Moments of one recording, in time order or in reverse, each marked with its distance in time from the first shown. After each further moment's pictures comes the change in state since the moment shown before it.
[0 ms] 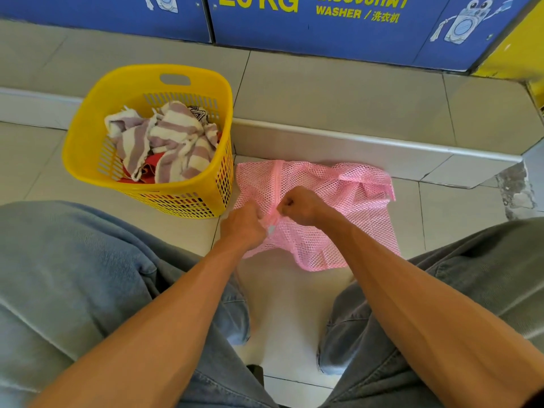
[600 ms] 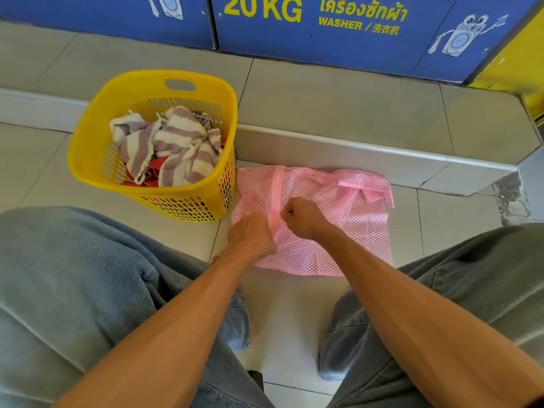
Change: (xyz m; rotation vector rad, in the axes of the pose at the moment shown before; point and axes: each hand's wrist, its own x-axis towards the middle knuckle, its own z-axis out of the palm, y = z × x) left_hand -0.010 0.015 -0.002 0.202 -0.107 -0.001; right_hand -0.009 -0.002 0.015 -0.069 0.118 0.023
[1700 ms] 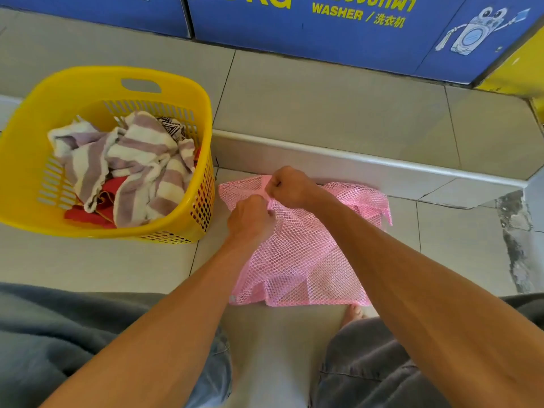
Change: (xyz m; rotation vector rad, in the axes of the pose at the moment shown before) left_hand 0.101 0.038 -0.009 -0.223 0.187 0.037; right_hand 0.115 -0.007 -0.054 0.007 -0.044 -0.012
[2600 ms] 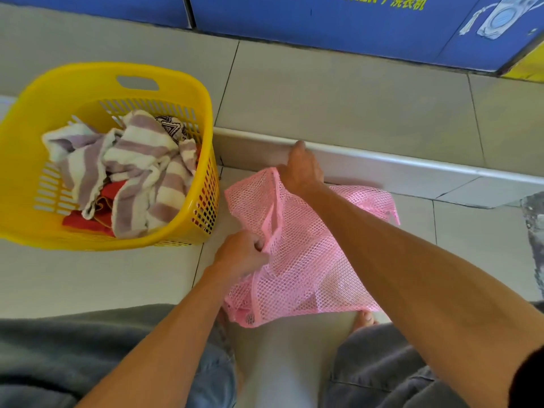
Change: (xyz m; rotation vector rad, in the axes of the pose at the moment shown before) left_hand -0.020 -0.051 0.008 -0.082 -0.376 -0.063; right_hand 0.040 -0.003 -0.001 -0.073 0.273 0.208
